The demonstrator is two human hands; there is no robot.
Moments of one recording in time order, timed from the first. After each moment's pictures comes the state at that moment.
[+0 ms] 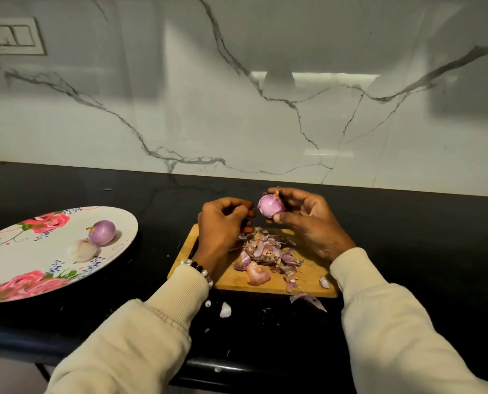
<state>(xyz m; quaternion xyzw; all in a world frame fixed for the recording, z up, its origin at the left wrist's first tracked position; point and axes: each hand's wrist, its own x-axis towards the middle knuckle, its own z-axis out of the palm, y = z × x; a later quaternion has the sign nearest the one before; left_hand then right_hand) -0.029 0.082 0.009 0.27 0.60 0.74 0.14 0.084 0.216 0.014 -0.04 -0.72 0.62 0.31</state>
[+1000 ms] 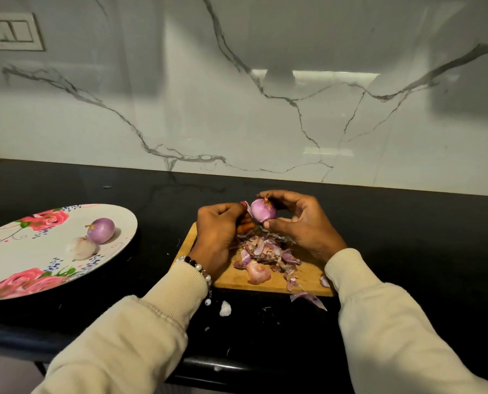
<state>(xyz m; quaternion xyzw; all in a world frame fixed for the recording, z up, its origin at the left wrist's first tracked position) -0.026 0.082 0.010 0.16 0.53 0.80 0.24 0.080 0.210 0.011 -0.05 -0.79 0.52 0.32</state>
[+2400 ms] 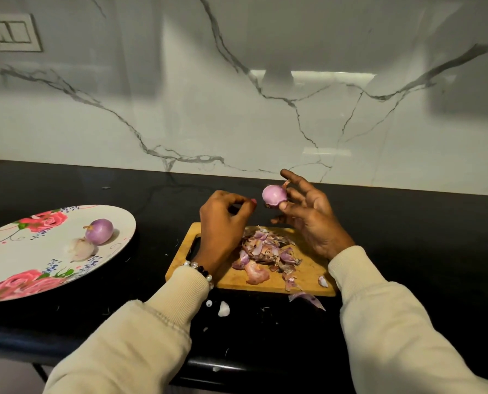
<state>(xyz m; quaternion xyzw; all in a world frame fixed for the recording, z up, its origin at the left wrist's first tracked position) -0.033 0.087 0.004 0.37 0.69 0.62 -0.09 0.082 0.213 0.020 -0.03 -0.64 0.69 0.33</state>
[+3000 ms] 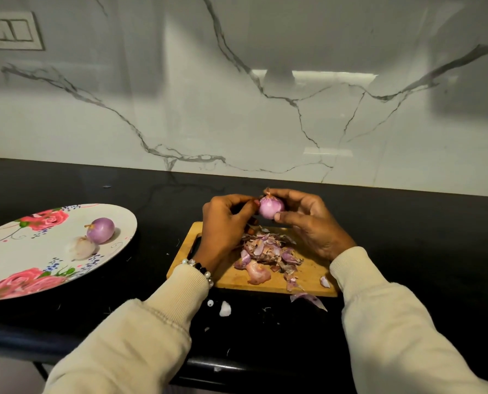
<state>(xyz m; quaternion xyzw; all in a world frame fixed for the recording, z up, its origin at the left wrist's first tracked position) -0.024 0.080 0.010 0.37 0.61 0.70 0.05 0.083 0.211 0.016 -0.02 -0.71 0.65 0.29</state>
